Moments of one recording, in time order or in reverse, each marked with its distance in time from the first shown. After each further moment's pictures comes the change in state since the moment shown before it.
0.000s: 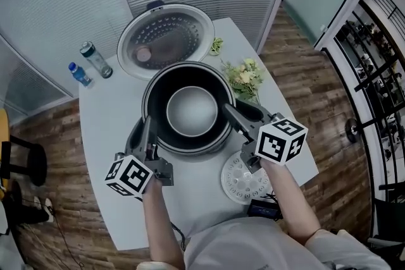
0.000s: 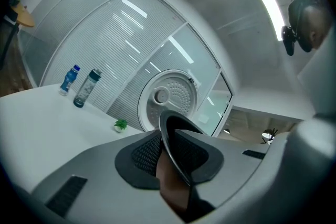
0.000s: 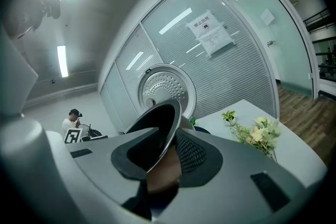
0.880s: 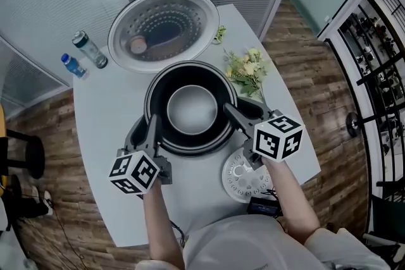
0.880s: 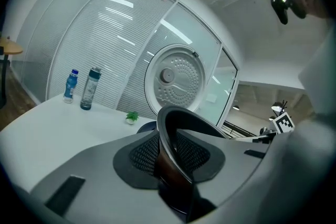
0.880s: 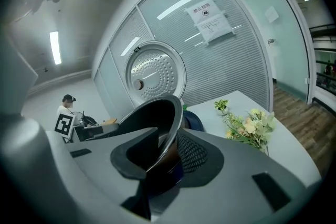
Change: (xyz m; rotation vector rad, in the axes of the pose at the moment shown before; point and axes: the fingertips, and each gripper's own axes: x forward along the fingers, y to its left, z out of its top) left arm 0.021 0.031 -0.034 0.165 0.161 0.109; right arm 0.031 -0.034 -0.038 -0.038 0.141 -0.067
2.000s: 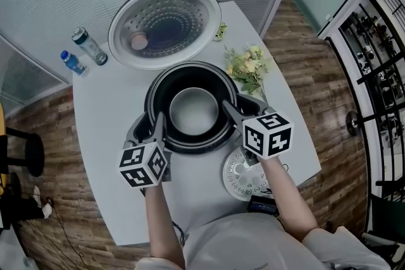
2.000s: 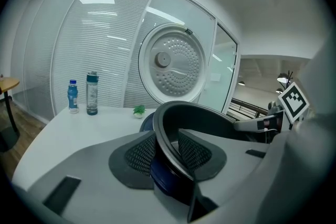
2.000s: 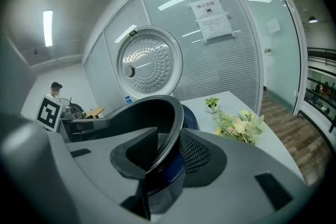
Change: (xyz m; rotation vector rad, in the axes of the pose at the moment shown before) left arm 0.013 0.009 -0.022 0.182 0.151 0.106; right arm 0.017 -0.013 -0.016 -0.082 0.082 -0.143
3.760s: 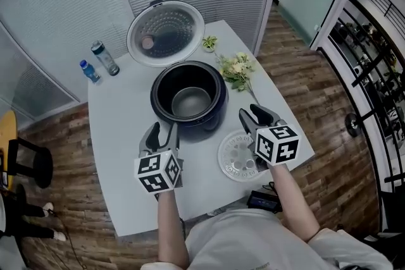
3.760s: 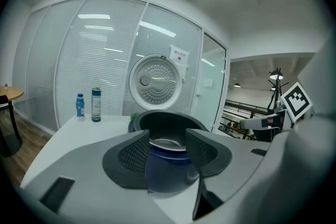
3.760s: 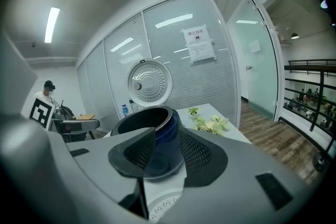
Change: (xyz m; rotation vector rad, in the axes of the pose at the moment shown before) left arm -0.119 -0.071 -0.021 0.065 -0.103 -0.002; right arm -0.155 0.011 -0.037 -0.004 -0.156 -0.146
